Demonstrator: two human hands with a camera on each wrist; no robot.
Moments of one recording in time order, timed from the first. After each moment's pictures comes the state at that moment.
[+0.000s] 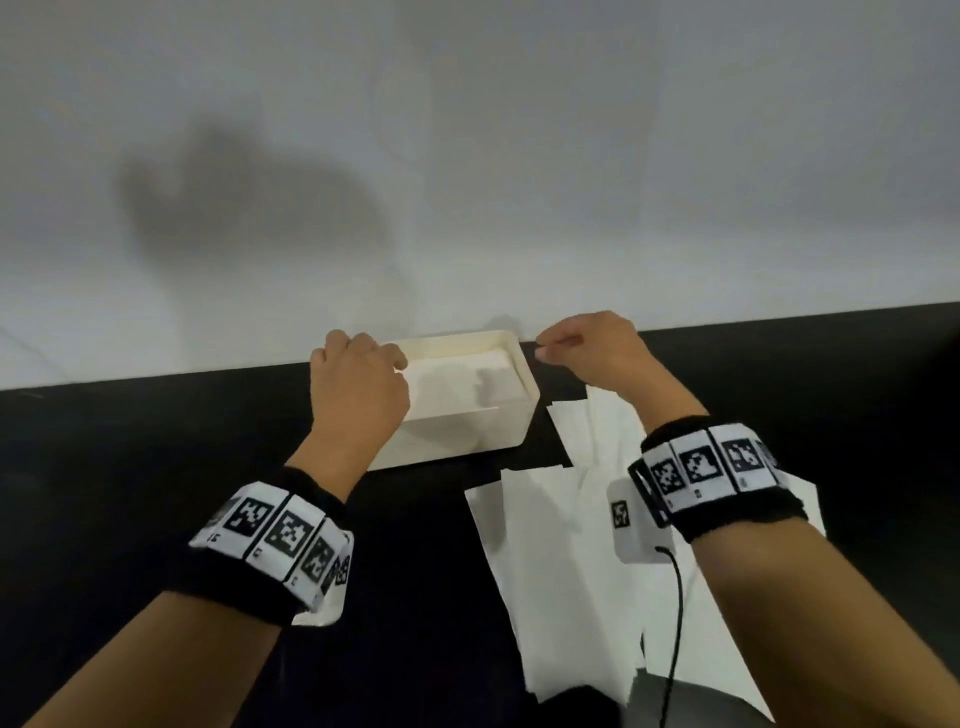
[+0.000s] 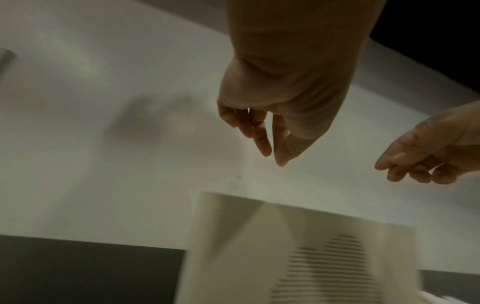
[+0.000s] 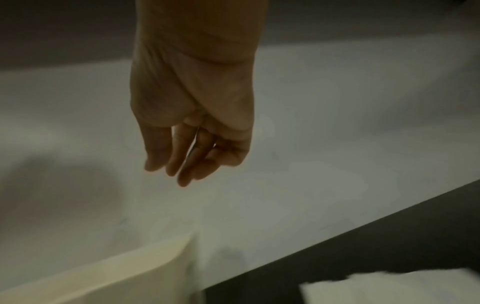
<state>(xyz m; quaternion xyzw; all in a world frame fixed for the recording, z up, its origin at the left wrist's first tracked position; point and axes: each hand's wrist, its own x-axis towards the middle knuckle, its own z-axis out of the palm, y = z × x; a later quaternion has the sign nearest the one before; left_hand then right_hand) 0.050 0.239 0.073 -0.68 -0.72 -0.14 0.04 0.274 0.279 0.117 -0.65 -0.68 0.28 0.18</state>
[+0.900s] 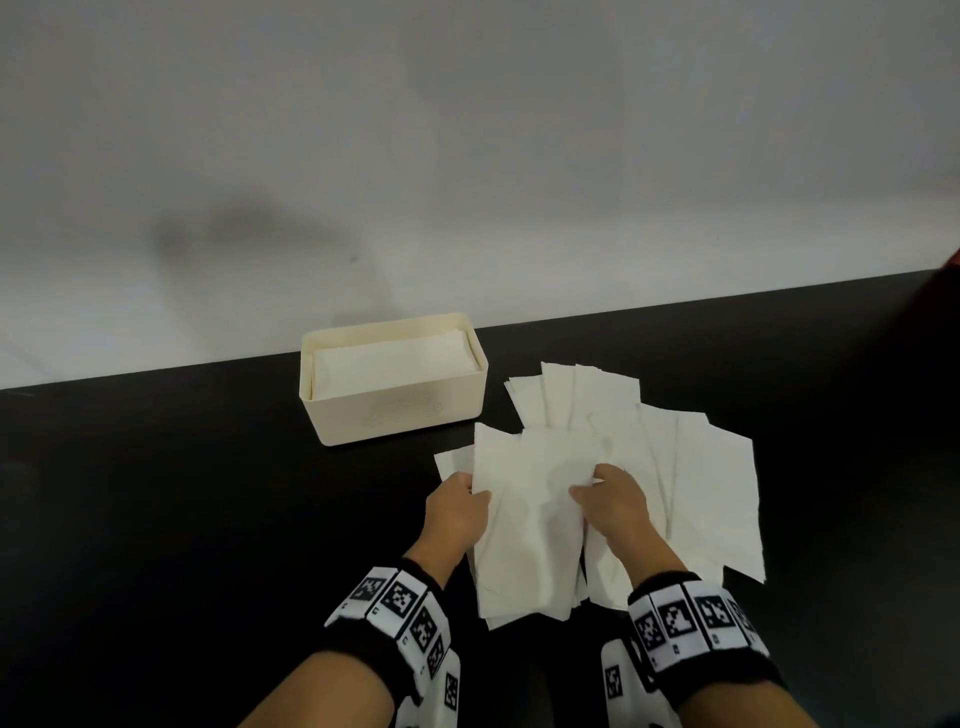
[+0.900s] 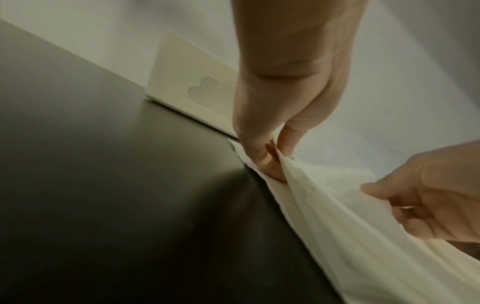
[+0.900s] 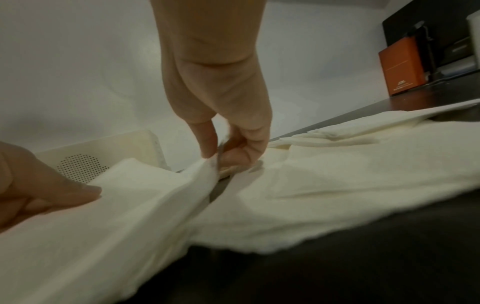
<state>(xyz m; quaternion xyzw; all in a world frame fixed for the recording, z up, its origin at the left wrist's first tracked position) 0.180 0.151 -0.021 -0.47 -0.72 -0.22 -0.46 0.344 0.157 -0.014 -0.79 -0.41 0.39 0.23</state>
